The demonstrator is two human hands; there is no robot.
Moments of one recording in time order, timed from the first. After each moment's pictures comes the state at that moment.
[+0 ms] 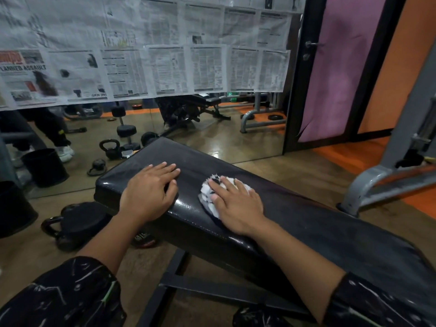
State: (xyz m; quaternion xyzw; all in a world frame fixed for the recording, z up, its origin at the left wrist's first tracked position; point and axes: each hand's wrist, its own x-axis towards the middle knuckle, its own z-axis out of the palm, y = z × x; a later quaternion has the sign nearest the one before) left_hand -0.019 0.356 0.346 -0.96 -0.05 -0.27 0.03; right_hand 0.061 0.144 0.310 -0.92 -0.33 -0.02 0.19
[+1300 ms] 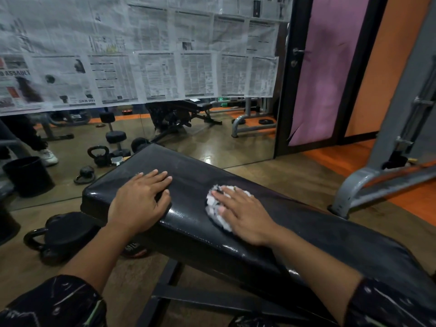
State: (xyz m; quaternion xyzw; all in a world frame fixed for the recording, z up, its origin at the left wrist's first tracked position) left_hand -0.017 0.361 0.343 -0.96 -0.03 -0.28 0.04; right_hand 0.079 0.109 0.300 -0.90 -0.38 -0.02 0.20
